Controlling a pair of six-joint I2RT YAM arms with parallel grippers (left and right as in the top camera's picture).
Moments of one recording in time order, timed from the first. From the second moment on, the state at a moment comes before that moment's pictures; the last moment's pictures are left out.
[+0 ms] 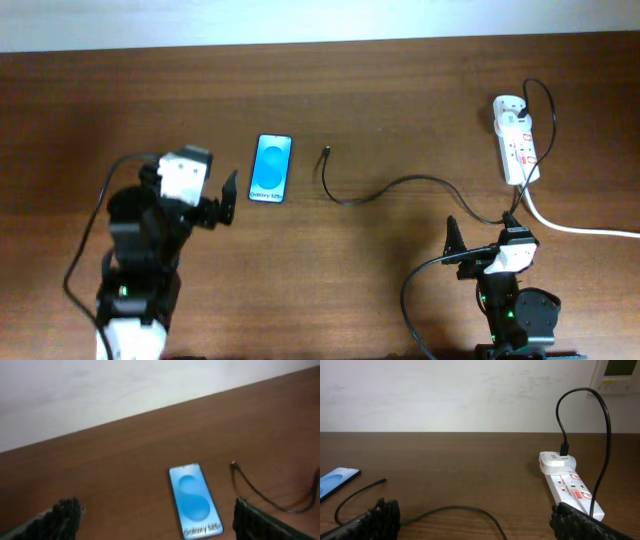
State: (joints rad) left arm -0.01 0.94 0.71 -0.18 0.23 0.23; right arm -0.05 0.01 0.01 -0.06 -0.11 0.03
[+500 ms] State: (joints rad) left arm -0.03 1.64 1.54 -0.86 0.41 0.24; right arm -0.05 0.01 0.01 -0.06 -0.11 0.03
